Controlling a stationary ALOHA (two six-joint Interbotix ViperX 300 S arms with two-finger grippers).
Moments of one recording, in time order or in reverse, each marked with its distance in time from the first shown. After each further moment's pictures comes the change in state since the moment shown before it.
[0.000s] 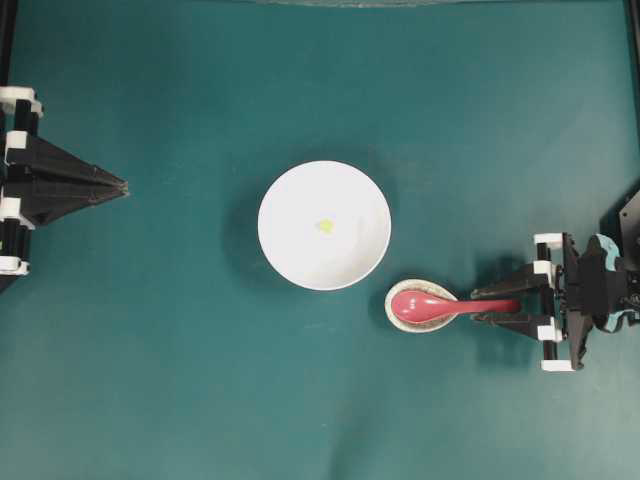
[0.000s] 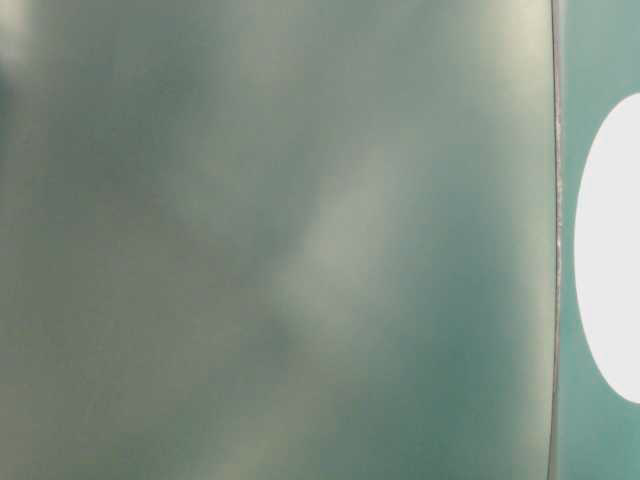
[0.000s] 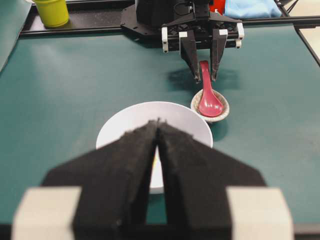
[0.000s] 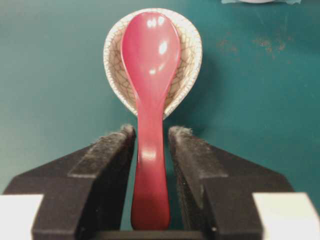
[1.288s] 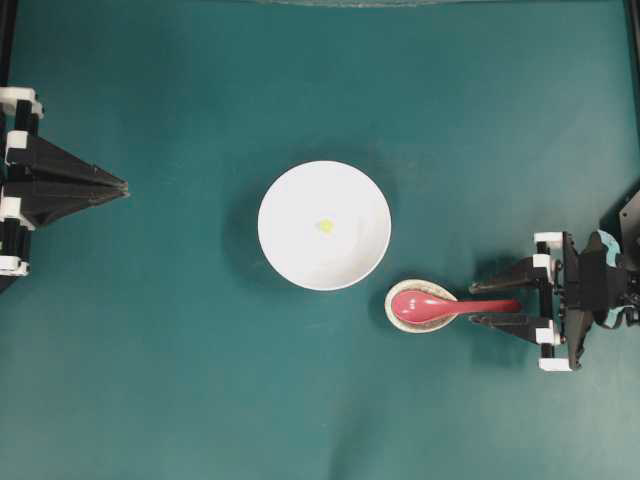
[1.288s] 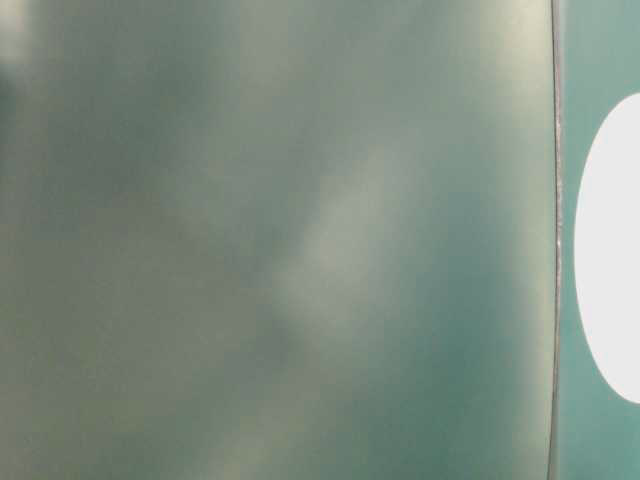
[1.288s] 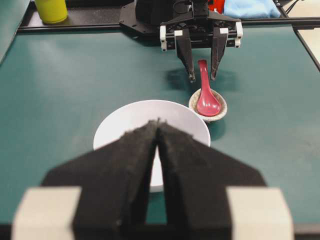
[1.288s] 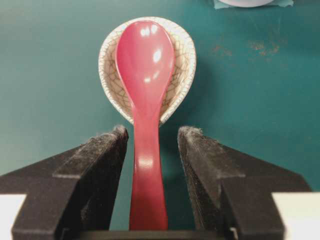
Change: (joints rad) left arm 0.000 0.000 0.002 0.000 0.005 -0.020; right arm 0.000 0.000 -0.006 0.020 -0.011 0.025
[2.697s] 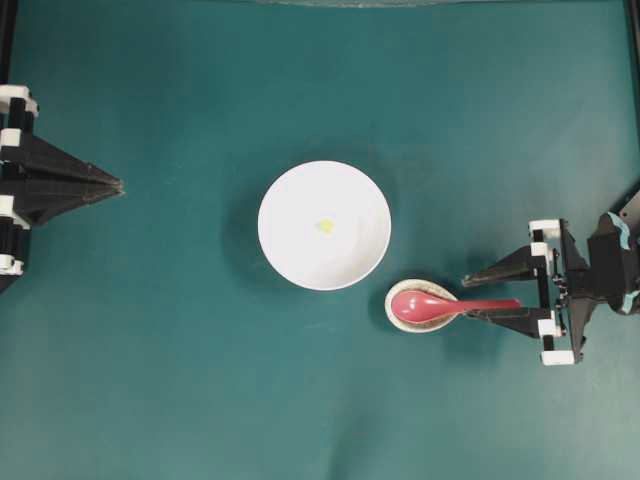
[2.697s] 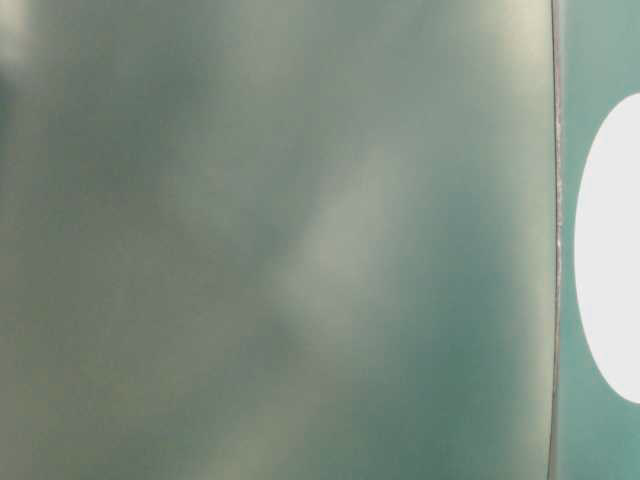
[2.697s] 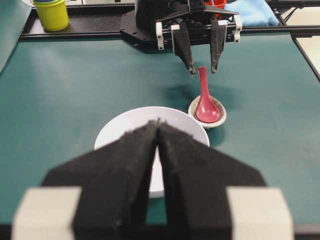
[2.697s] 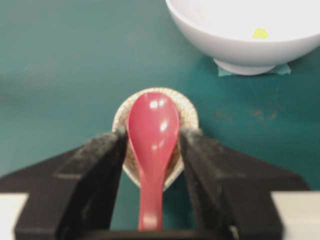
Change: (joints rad) left arm -0.002 -0.021 -0.002 -0.002 0.000 -0.003; right arm -0.106 -0.155 0.006 -0.118 0.012 -0.061
